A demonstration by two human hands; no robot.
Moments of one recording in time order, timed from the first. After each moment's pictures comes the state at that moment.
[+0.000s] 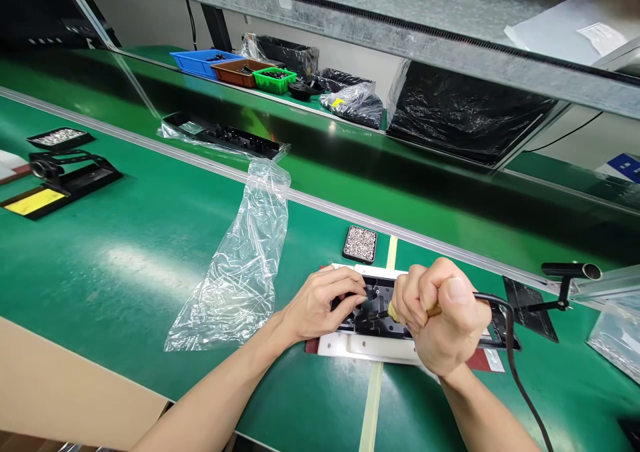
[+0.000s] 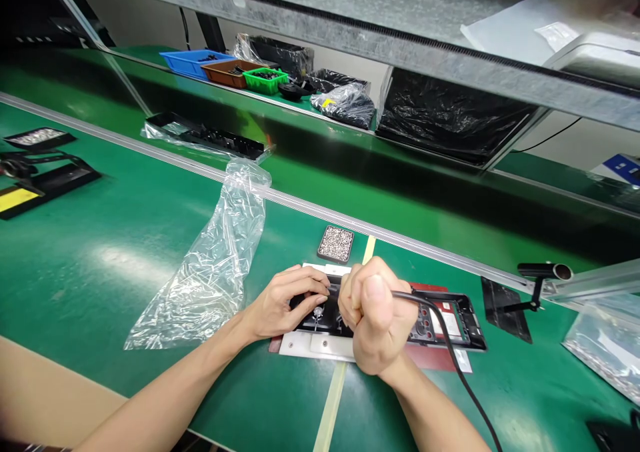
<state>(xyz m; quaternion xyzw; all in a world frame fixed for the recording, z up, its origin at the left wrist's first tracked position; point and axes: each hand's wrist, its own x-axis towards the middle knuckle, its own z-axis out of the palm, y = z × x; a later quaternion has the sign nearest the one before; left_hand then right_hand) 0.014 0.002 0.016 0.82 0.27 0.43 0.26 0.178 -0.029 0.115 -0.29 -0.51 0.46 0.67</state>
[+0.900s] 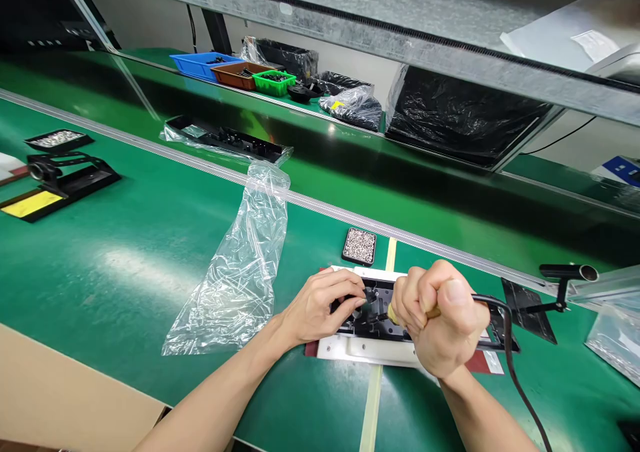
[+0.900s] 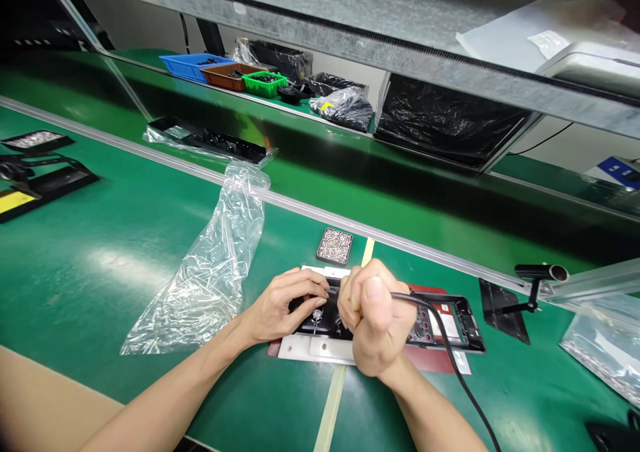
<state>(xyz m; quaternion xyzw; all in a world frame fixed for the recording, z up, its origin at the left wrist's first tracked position) 0.015 0.001 0.018 0.82 0.27 0.44 0.26 0.179 -0.030 0.115 -0.29 -0.51 0.46 0.67</state>
